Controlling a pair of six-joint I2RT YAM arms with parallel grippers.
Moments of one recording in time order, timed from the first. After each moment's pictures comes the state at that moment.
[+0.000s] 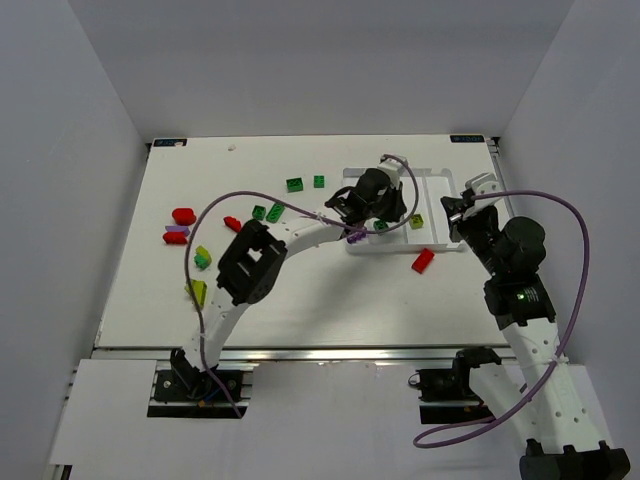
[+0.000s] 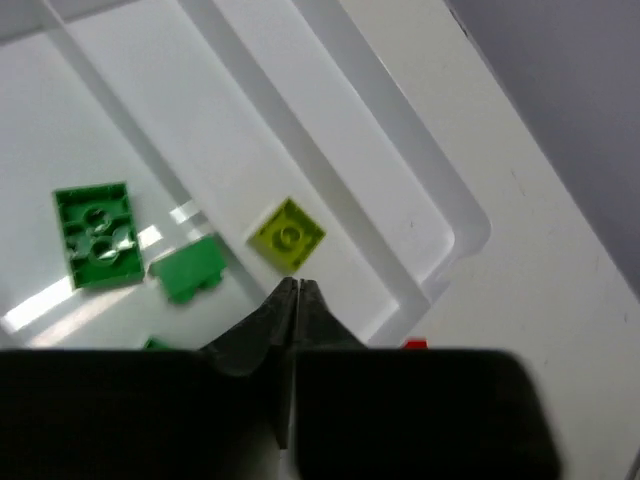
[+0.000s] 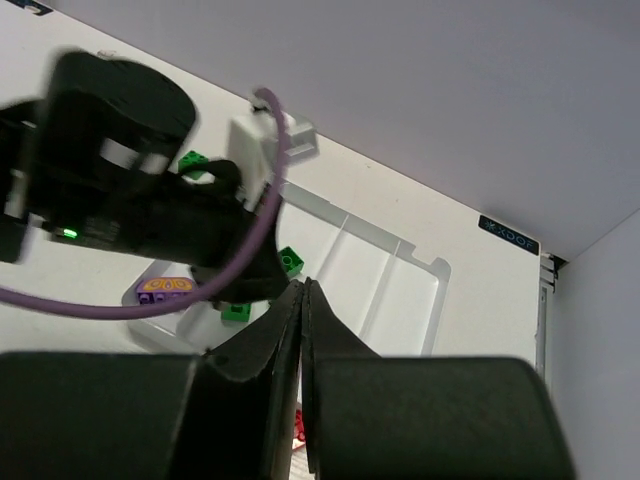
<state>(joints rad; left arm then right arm) -0.84 2.40 1.95 0.08 0.07 -0.42 0.17 0.69 0.75 -0.06 -0.27 -0.24</state>
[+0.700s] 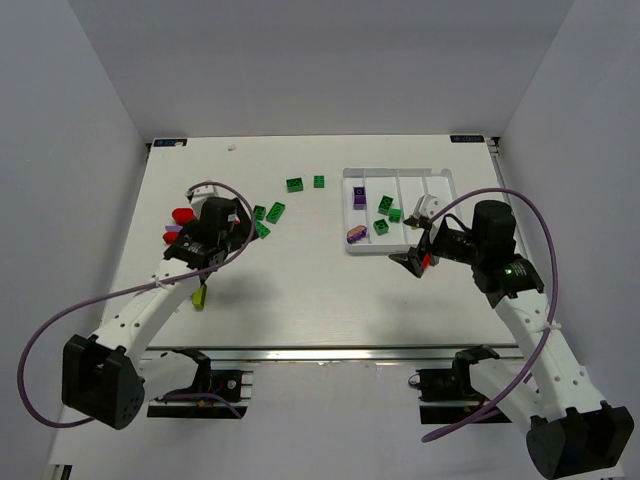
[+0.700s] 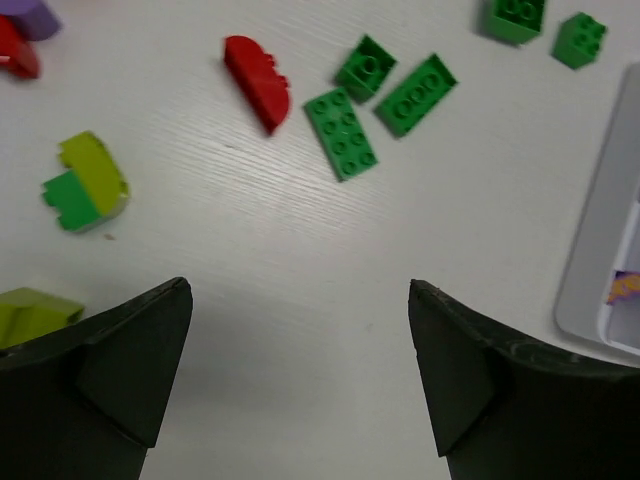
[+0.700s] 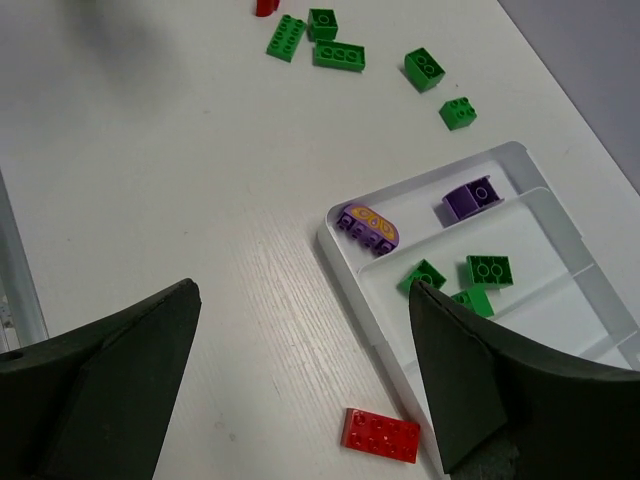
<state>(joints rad) -0.39 1.16 0.87 -0.42 -0.37 -0.66 0.23 0.87 0.82 -0.37 -0.79 -0.54</state>
